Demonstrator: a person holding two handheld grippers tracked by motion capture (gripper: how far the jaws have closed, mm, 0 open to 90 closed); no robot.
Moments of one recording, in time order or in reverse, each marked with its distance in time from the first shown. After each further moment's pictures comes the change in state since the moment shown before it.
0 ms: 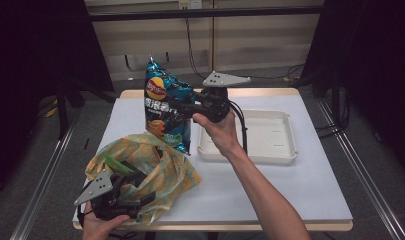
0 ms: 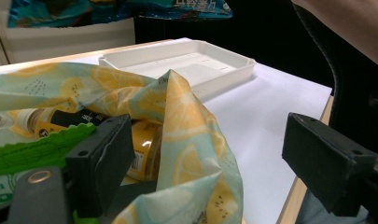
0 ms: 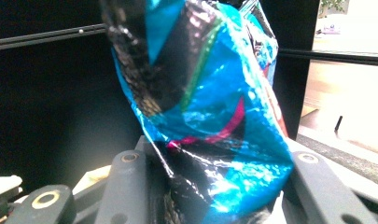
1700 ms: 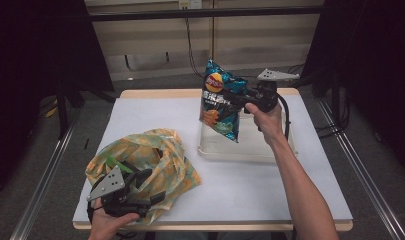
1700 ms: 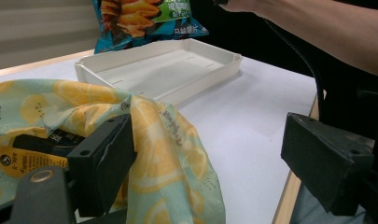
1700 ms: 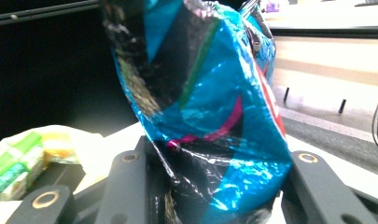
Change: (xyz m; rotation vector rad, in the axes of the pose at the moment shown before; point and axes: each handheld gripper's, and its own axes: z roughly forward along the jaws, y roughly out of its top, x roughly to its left) left arm -0.010 0.009 0.019 0.044 -0.061 0.032; right arm -0.123 -0.037 -0.079 0.051 -0.141 0.050
